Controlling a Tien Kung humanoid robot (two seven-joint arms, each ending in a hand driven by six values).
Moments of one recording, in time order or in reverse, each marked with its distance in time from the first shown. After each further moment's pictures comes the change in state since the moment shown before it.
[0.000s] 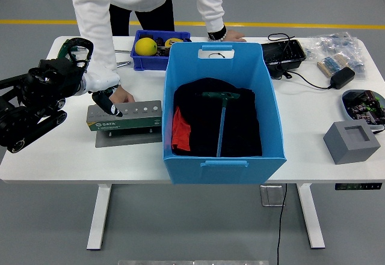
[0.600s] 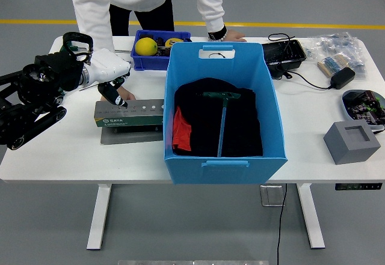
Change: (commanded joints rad) left arm 0.002 0.015 -0.043 -0.020 0.037 0.148 -0.092; right arm 0.001 -0.001 0.016 0.000 -0.012 -0.004 0.000
